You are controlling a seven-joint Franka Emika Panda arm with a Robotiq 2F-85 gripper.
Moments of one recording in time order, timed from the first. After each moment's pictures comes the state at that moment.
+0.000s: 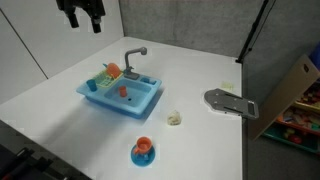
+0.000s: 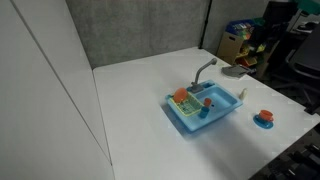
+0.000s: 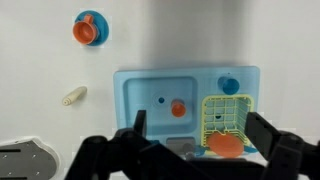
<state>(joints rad) 0.00 -0.07 0.00 -2.11 0.01 1.97 0.05</state>
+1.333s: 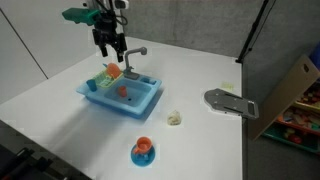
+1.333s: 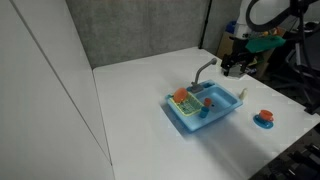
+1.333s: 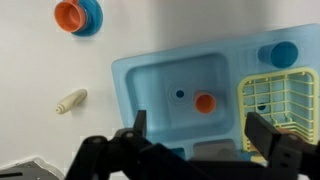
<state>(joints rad) 0.00 0.29 -0.01 -1.98 -0.06 2.16 0.24</state>
